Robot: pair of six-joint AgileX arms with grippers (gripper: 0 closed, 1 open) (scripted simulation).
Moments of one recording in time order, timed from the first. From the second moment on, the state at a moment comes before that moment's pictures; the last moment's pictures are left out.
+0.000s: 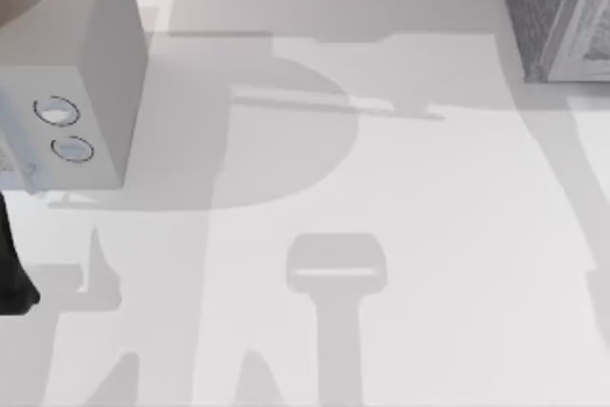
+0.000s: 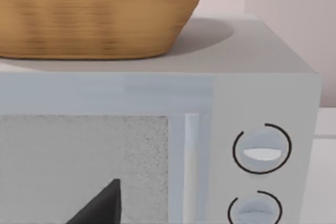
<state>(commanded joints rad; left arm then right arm) 0.00 0.00 0.00 0.00 0.00 0.00 0.16 1.64 2.13 -0.53 0.17 0.02</state>
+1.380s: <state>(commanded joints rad) 0.00 0.00 0.00 0.00 0.00 0.00 0.10 2.09 2.77 -0.68 0.12 0.02</state>
